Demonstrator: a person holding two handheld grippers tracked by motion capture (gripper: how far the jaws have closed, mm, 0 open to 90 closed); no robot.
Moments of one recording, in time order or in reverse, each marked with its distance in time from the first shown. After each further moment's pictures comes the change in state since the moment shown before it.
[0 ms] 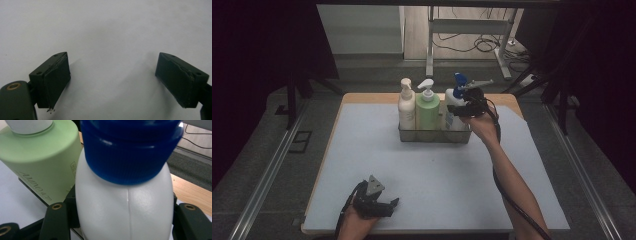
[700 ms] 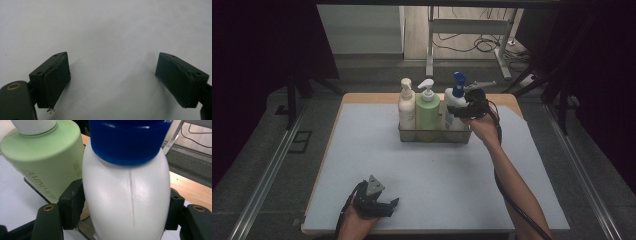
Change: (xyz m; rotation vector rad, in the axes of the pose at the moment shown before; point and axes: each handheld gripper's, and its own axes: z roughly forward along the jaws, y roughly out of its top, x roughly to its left) left arm 0.000 0.000 0.000 0.000 0.000 0.000; right arm -0.002 -0.005 -0.004 -0.020 0.024 0.028
